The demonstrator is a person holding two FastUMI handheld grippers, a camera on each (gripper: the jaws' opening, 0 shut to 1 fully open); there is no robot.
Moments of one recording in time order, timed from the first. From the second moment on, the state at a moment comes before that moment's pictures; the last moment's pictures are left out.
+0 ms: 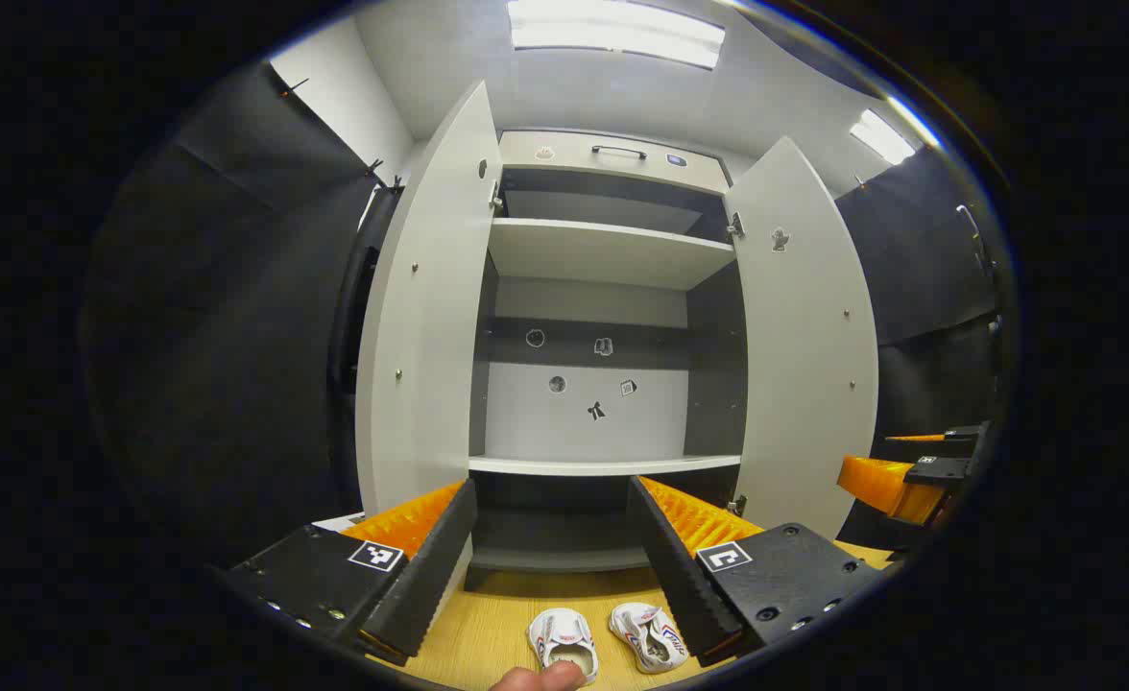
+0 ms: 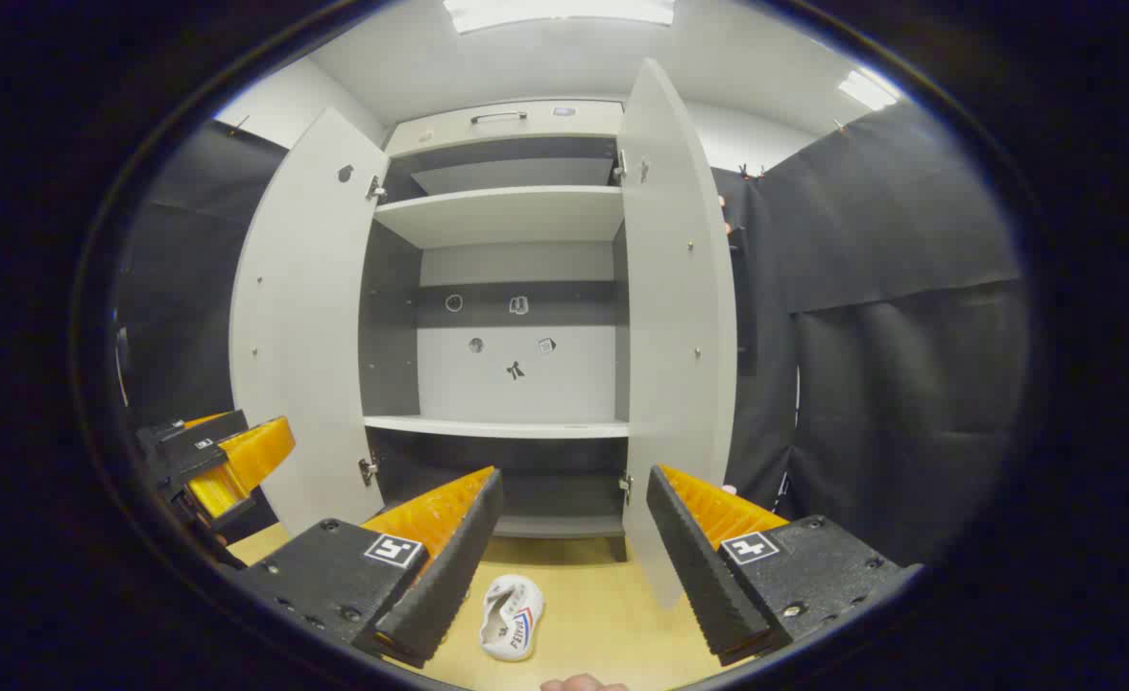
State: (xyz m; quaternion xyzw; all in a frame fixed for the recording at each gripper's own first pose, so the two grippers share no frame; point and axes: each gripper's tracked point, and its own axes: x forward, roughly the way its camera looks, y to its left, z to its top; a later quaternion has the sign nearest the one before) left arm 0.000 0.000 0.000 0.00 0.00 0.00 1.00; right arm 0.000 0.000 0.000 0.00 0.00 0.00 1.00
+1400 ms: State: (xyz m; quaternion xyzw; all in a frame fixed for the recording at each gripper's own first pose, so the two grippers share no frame) left arm -0.004 -0.002 0.006 0.01 -0.01 0.00 1.00; right arm -0.002 0.010 -0.005 -0.01 0.00 0.00 1.00
